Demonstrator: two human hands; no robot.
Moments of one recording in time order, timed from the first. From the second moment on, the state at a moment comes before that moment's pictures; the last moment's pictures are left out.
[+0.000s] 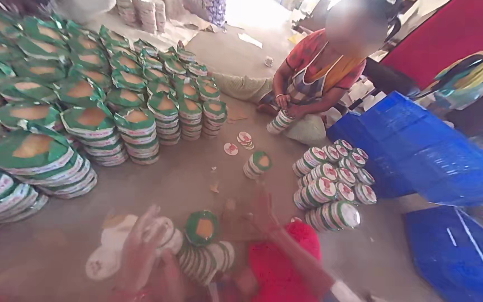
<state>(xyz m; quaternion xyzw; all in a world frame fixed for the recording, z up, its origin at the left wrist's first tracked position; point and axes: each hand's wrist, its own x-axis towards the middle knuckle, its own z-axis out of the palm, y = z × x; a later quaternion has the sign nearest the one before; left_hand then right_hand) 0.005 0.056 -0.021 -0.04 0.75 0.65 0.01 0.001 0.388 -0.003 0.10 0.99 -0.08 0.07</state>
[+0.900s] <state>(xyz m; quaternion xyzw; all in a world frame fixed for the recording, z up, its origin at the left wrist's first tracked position) 0.057 0.217 0.068 -0.22 0.47 0.75 0.41 0.073 0.362 -0.018 0.20 0.95 -0.06 0.23</state>
